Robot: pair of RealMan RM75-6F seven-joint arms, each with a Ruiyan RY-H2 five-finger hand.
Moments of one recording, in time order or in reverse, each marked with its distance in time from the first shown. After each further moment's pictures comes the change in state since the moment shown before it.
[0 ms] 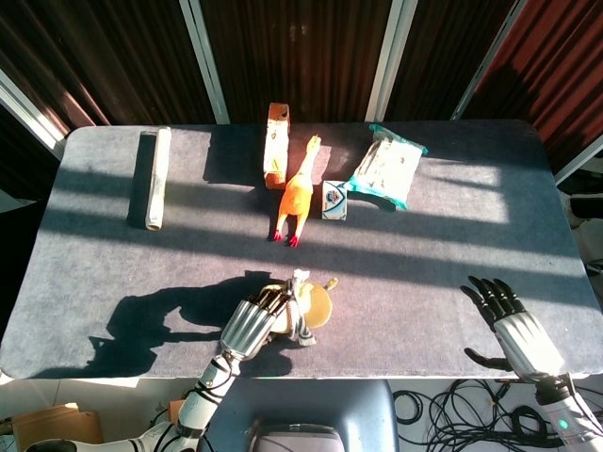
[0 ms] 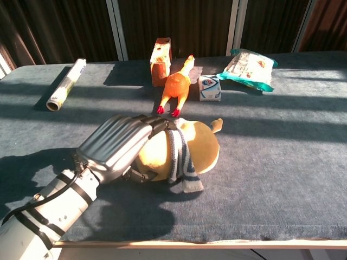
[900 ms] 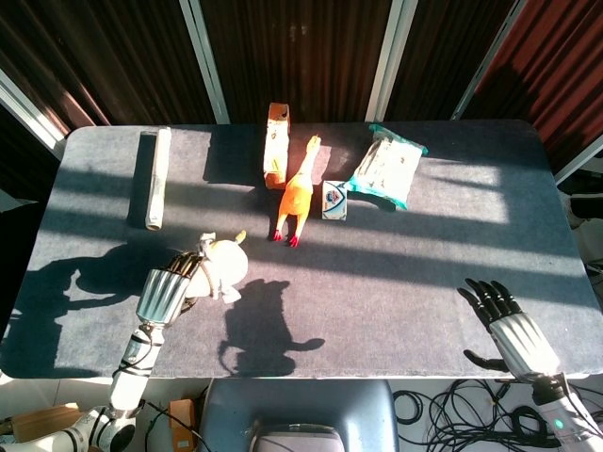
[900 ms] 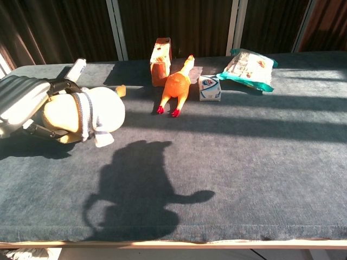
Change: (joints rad) left arm 0.073 0.330 -0.053 -0.051 -0.097 0.088 -0.114; right arm -0.004 0.003 0.008 -0.024 0.006 -0.043 -0.060
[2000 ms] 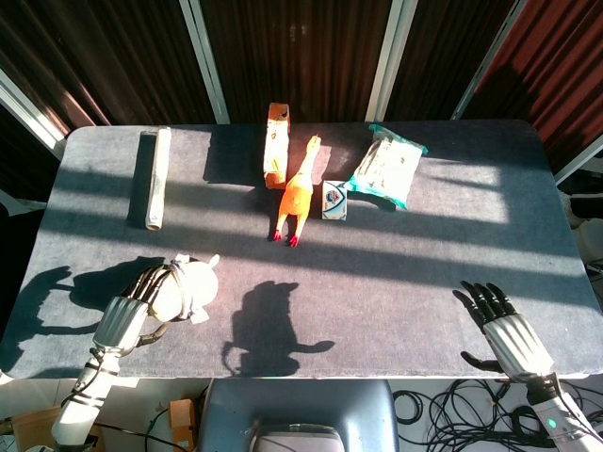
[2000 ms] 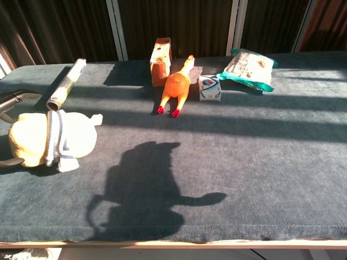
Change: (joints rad) left arm 0.122 0.276 0.135 -0.255 0.012 -0.024 -0.233; right arm -0.001 -0.006 0.006 -0.022 0.013 -0.038 -0.056
